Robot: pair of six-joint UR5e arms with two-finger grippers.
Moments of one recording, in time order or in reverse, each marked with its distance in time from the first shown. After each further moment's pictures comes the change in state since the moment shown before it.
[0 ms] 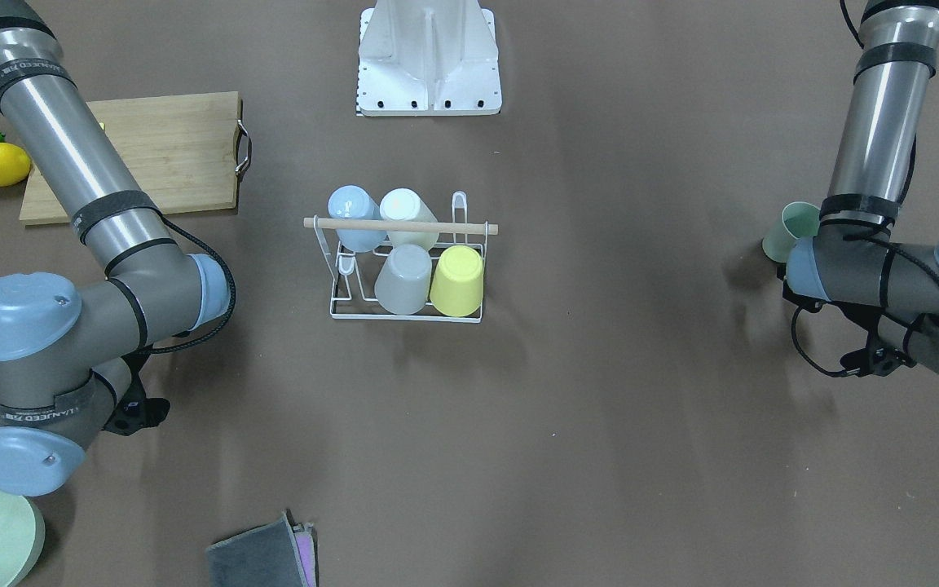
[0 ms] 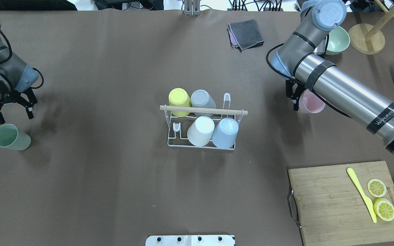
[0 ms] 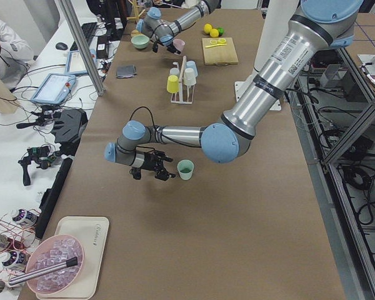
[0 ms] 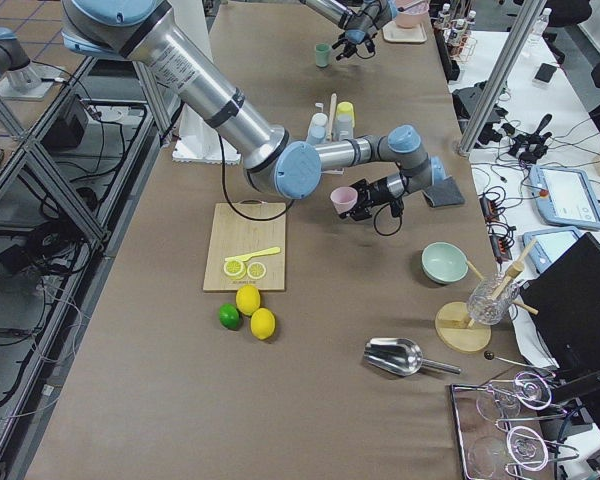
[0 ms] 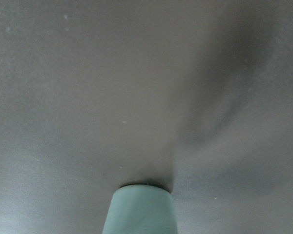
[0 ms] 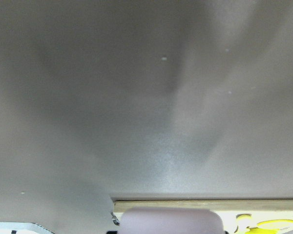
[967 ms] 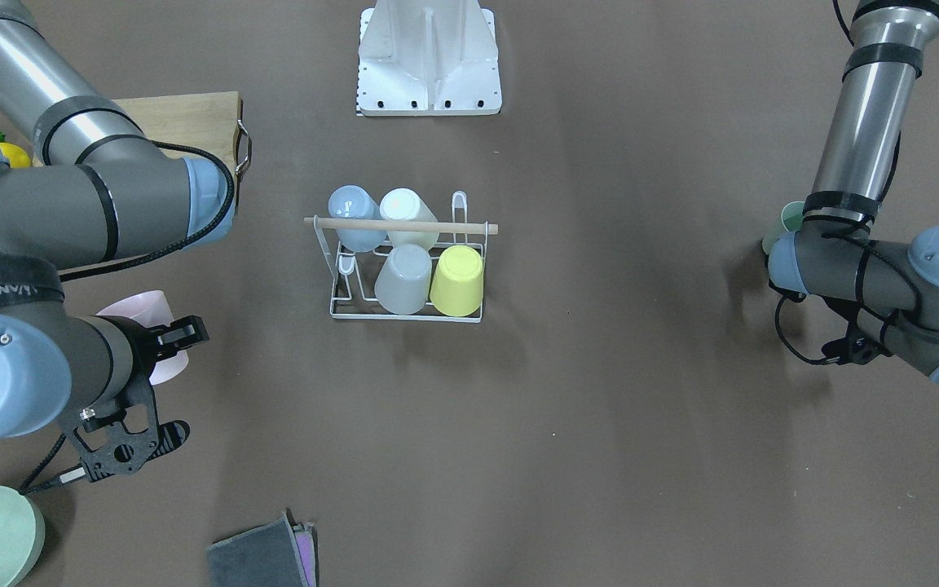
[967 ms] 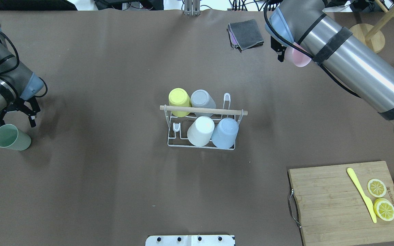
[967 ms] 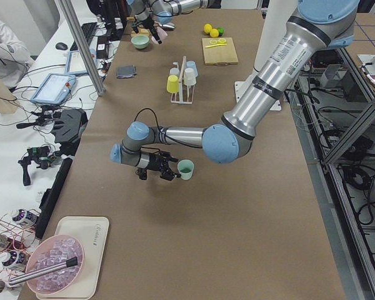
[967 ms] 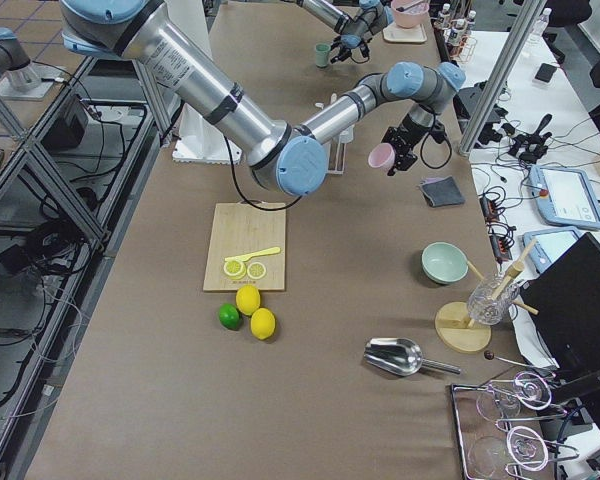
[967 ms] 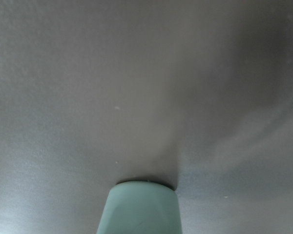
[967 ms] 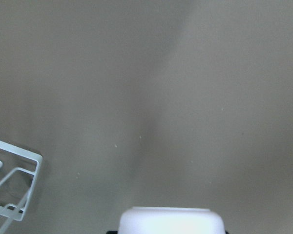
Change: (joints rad) left arm 0.038 0.012 -0.009 0.043 0.001 0.019; right arm 0.058 0.010 0.399 0.396 -0.189 0.306
